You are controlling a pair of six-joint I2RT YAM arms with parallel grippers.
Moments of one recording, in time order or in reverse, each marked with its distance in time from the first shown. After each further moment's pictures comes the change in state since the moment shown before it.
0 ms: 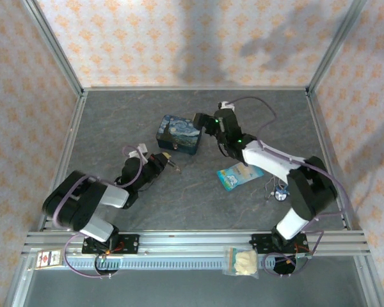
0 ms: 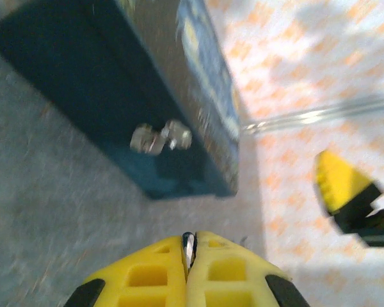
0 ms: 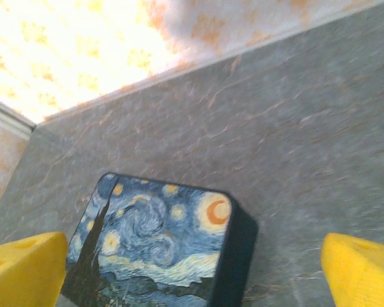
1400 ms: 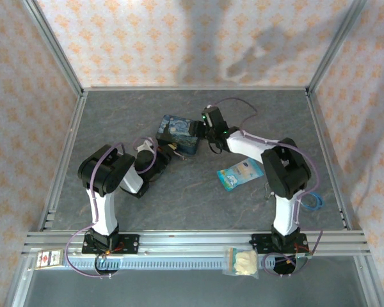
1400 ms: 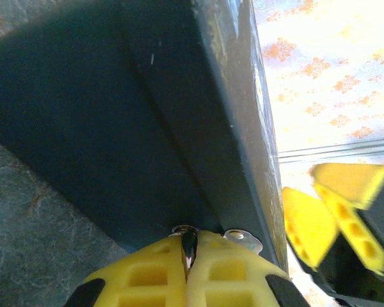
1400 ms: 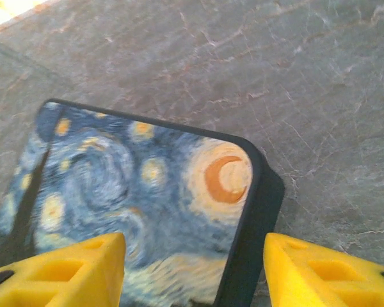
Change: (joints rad) left arm 0.019 0.479 0.202 0.328 -0.079 -0.098; right arm -0.010 0.328 0.219 -0.121 -0.197 0.021
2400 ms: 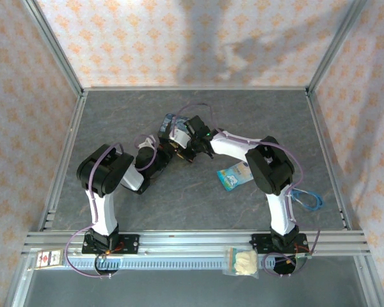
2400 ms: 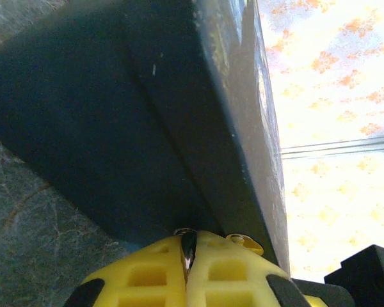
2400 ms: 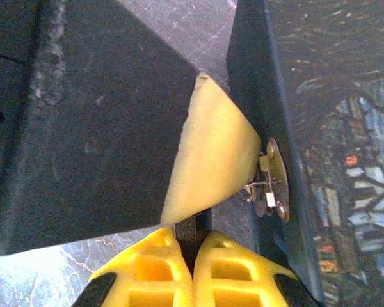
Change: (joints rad) left arm 0.005 -0.013 0.048 -0.087 0.025 0.004; right arm 0.115 0.124 0.143 -0.273 -0.288 -1.064
